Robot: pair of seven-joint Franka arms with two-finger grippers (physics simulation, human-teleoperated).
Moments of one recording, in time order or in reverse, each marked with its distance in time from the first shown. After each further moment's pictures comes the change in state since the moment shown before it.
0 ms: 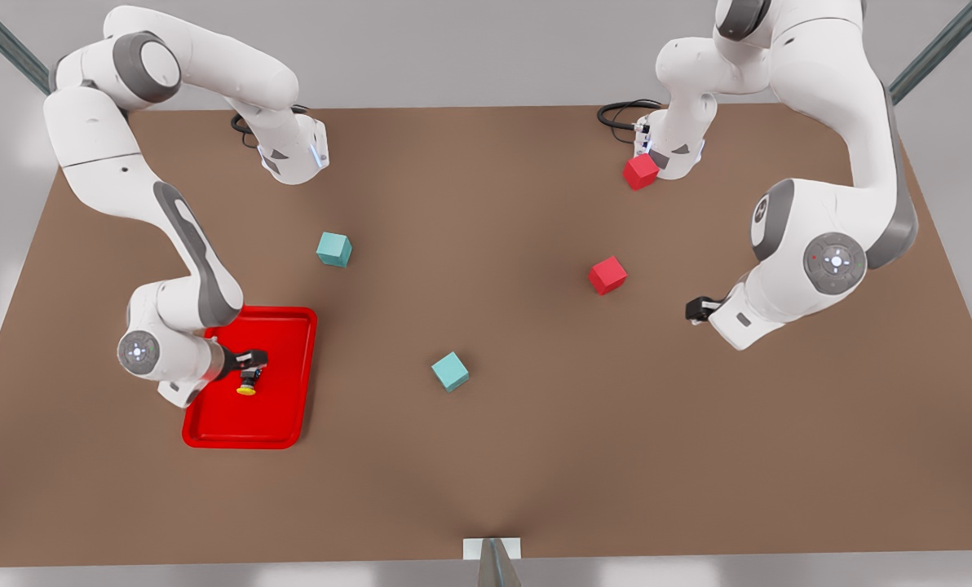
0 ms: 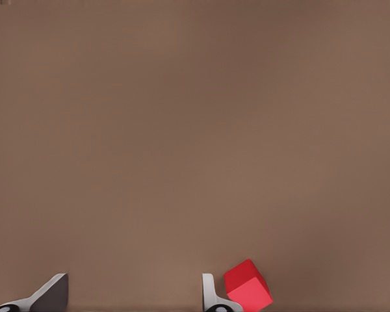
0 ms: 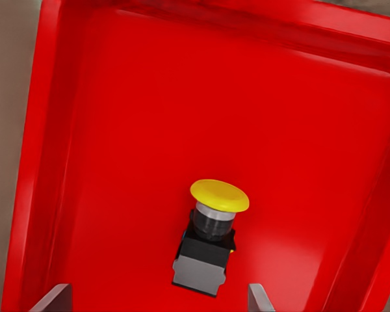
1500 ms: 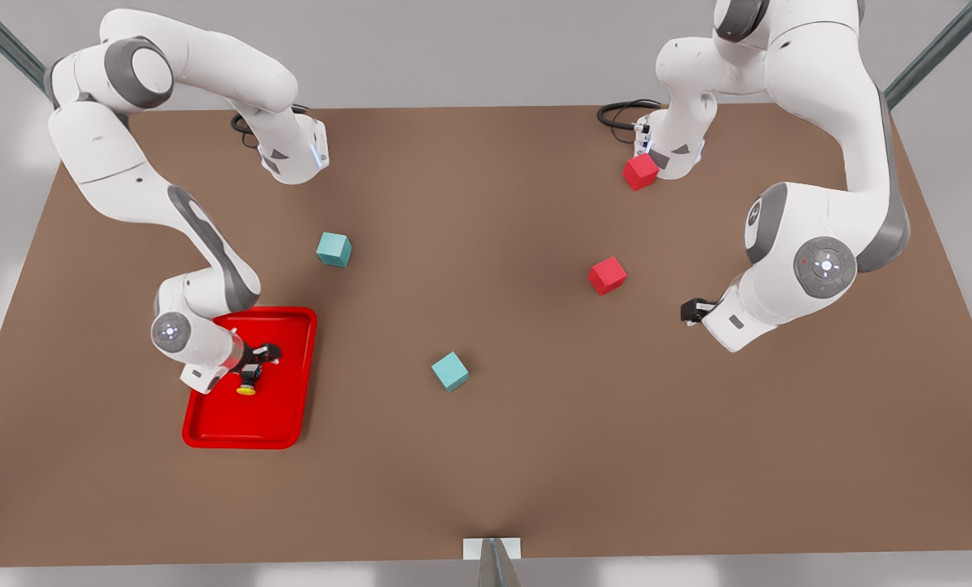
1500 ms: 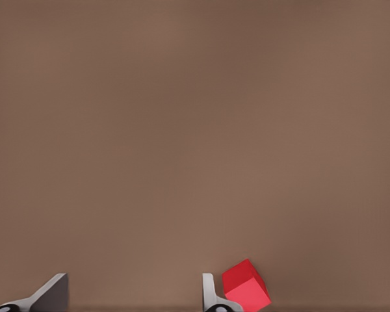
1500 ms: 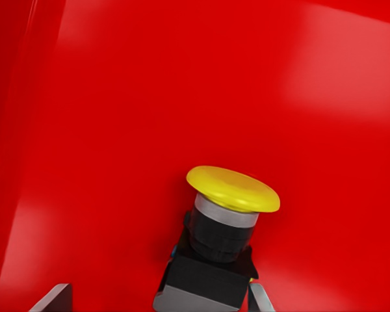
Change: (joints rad) left arm -0.009 0.012 0.000 -0.002 0.003 0.001 -0.014; right arm -0.042 0.037 -0.009 -0.182 -0.138 0.257 0.070
